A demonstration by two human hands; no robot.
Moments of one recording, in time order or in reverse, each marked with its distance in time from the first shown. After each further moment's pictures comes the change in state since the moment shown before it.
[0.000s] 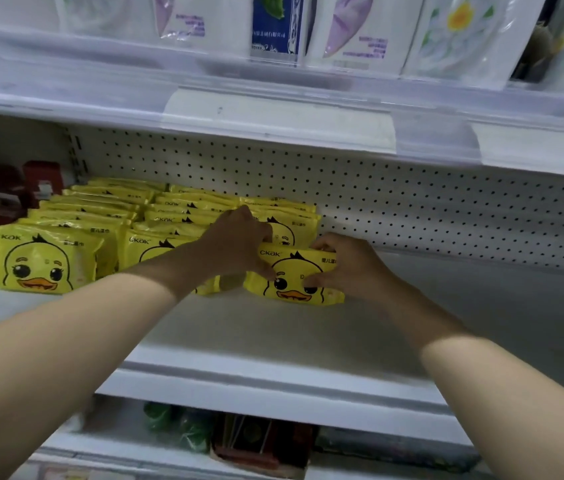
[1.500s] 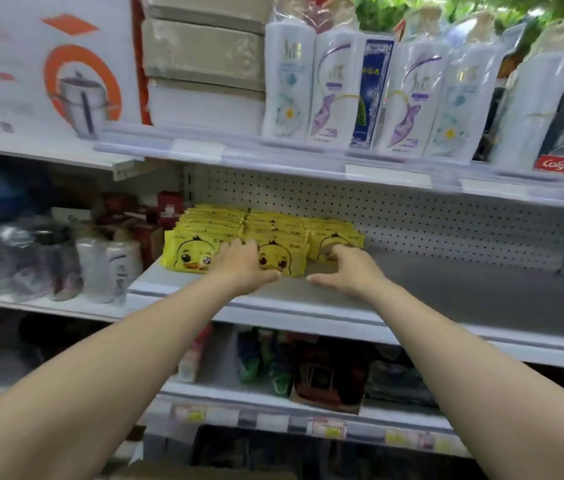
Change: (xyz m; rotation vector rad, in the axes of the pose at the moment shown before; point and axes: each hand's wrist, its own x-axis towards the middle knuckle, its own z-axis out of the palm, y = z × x) left_hand -0.218 -0.083 -0.051 -0.236 0.089 -0.303; right_hand -0.117 -0.200 0.043 -0.283 0.038 0.129
